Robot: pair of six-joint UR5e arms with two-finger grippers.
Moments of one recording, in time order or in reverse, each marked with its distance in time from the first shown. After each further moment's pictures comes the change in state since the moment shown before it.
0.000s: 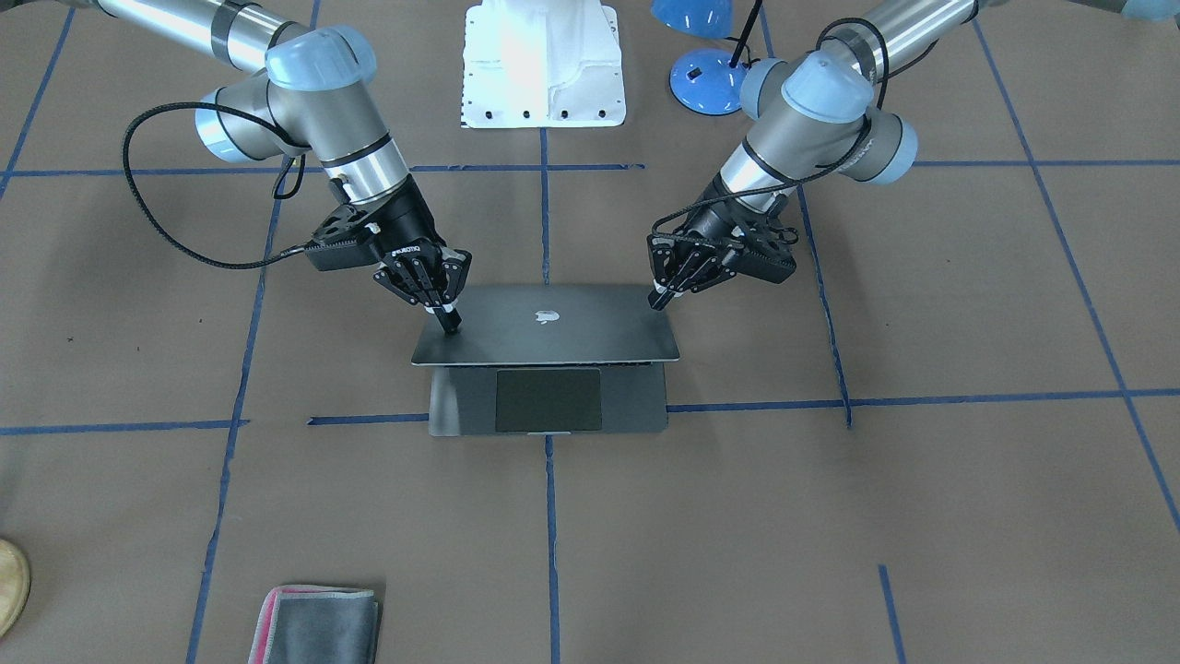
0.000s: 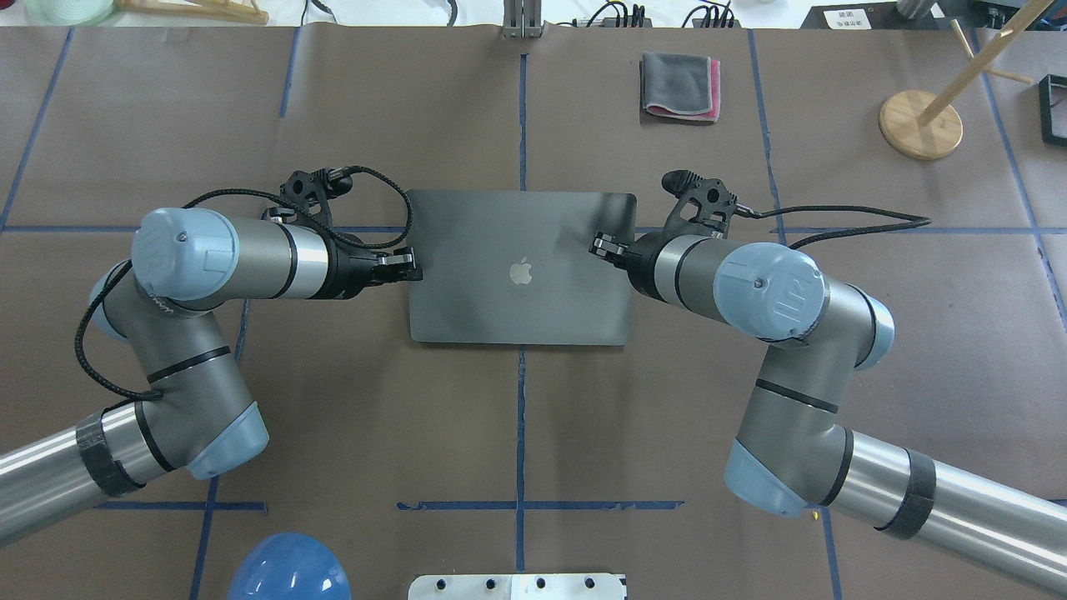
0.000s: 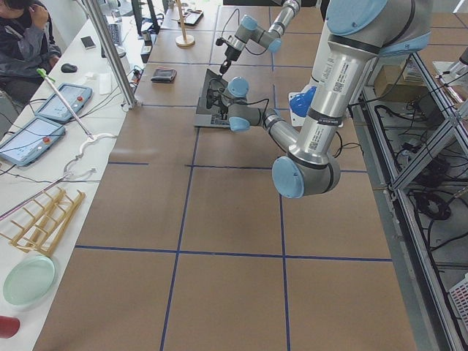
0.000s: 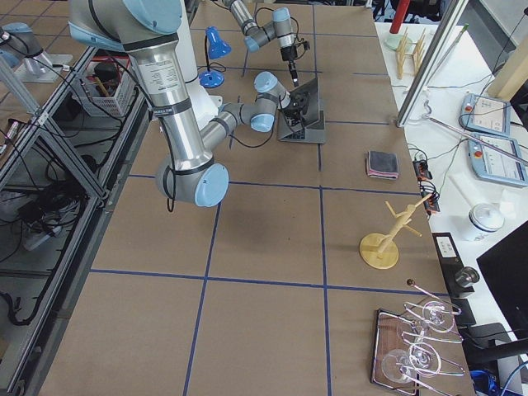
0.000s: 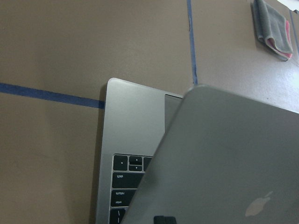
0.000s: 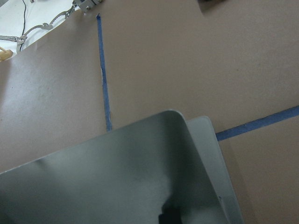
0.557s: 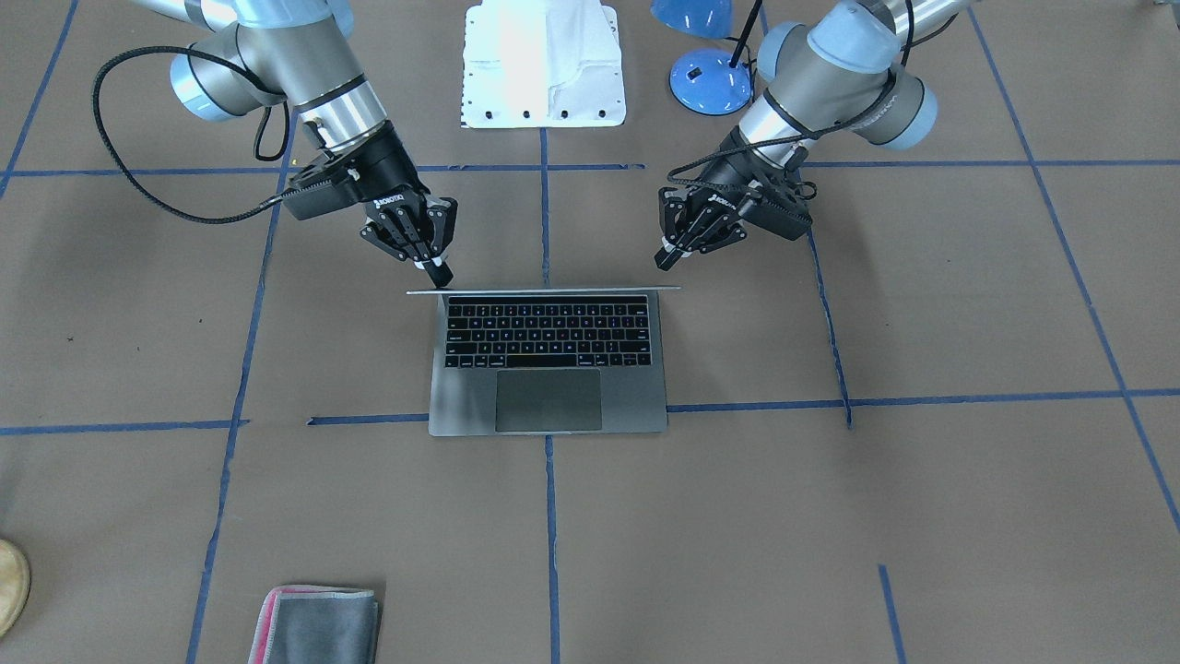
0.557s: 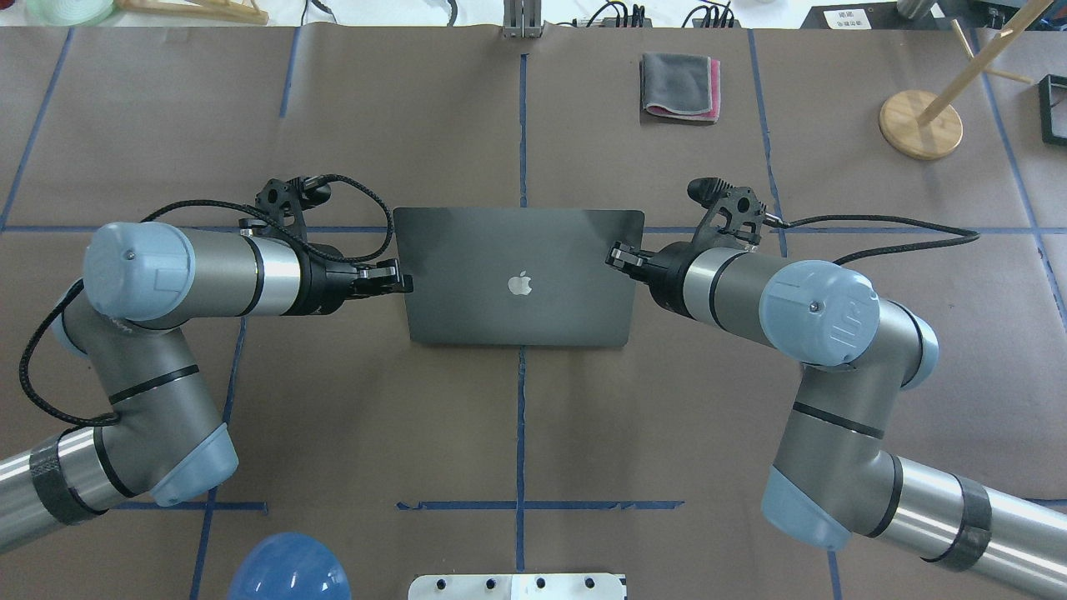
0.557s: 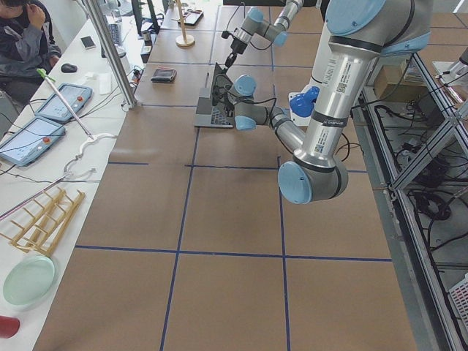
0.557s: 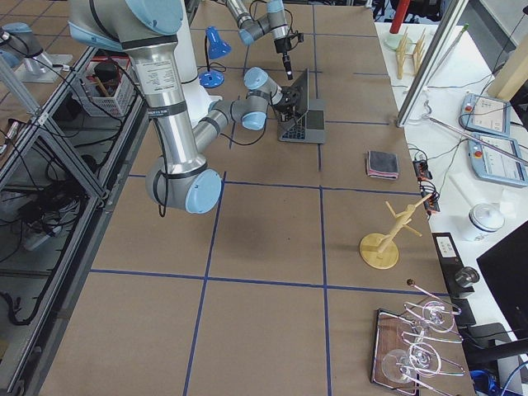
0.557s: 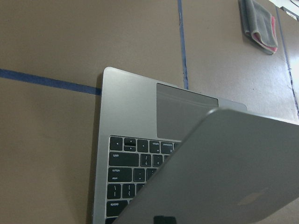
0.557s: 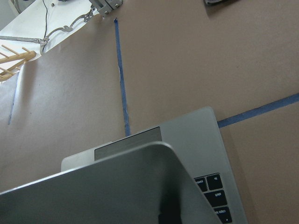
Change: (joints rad) left arm 0.010 0.073 -0.131 0.000 -0.004 -0.004; right arm -0.012 -0.082 0.144 0.000 -0.005 0.002
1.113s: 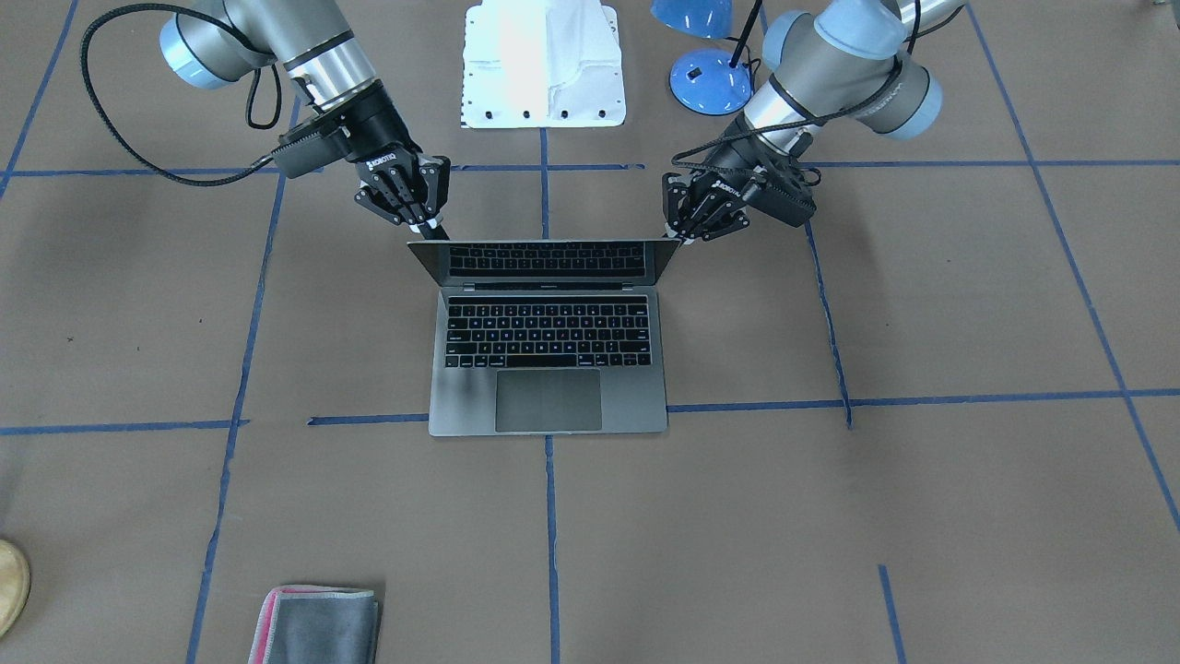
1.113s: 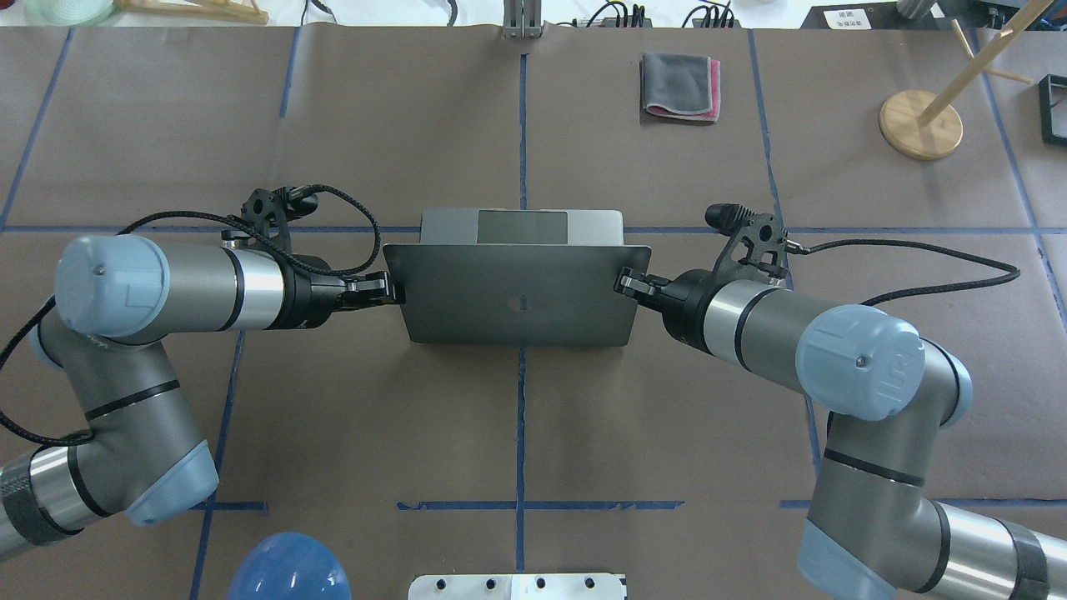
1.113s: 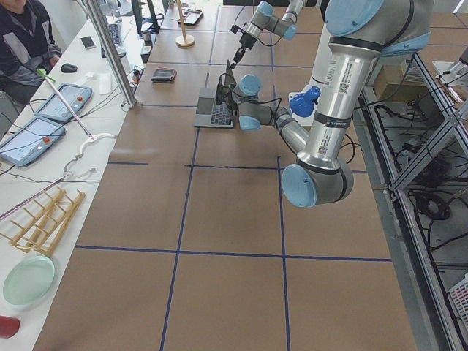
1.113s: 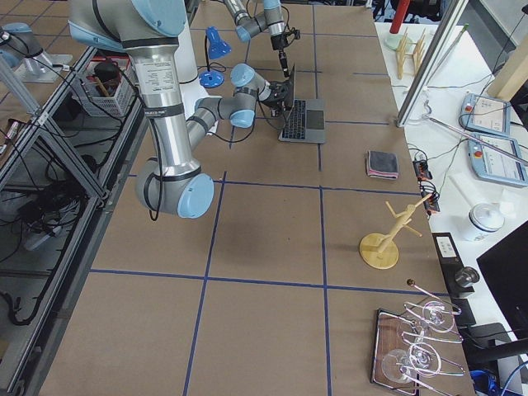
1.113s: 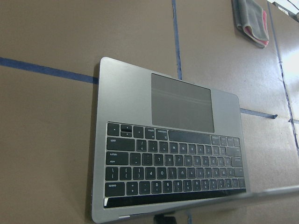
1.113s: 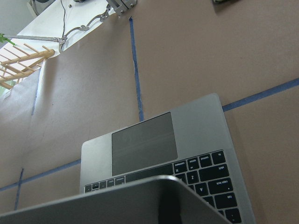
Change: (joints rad) left arm 0.015 0.049 -0.069 0.000 -0.001 0.000; right arm -0.061 -0.072 0.125 0.000 -0.064 0.004
